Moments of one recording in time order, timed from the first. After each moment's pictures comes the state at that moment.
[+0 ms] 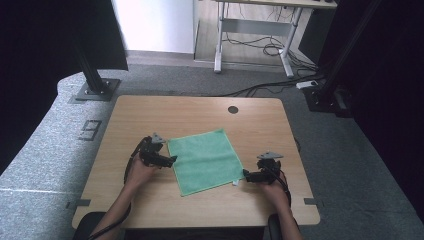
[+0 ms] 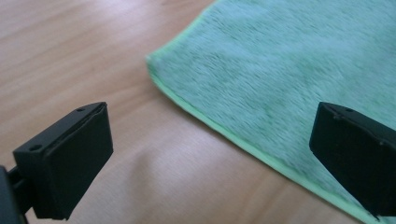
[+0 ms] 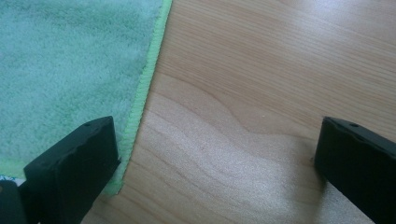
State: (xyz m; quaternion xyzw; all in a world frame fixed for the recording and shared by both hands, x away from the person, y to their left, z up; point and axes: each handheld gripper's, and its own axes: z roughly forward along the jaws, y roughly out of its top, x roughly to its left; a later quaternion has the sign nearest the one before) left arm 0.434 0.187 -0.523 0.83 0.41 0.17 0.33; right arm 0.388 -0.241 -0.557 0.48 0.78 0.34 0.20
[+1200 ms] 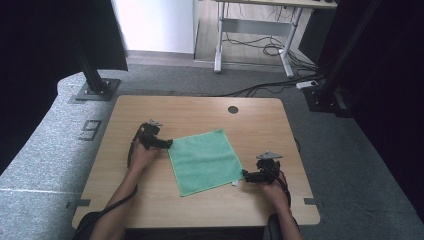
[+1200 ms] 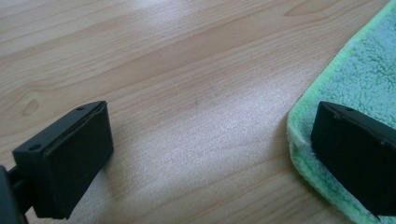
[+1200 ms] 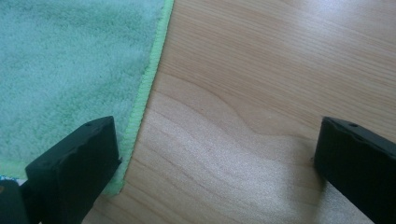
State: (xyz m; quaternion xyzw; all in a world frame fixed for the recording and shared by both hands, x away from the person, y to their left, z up) left arm 0.507 0.207 -0.548 0.80 0.49 0.18 0.31; right arm 0.387 -0.238 -0.556 0.48 0.78 0.34 0.20
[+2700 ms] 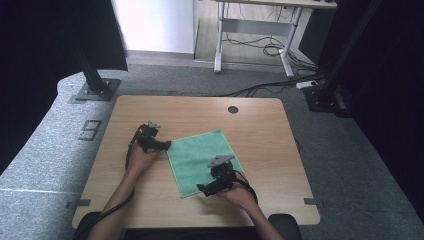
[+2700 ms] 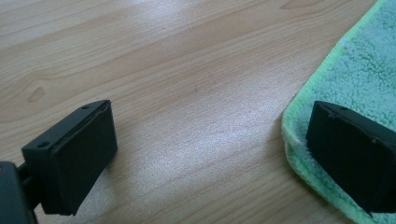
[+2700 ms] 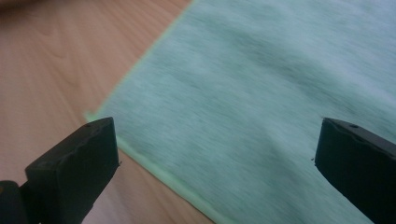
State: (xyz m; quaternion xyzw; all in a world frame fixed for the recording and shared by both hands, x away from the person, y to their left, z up) left arm 0.501 0.211 -0.548 0.80 0.48 0.18 0.31; right arm 0.356 -0.092 -0.521 0.30 0.87 0.38 0.08
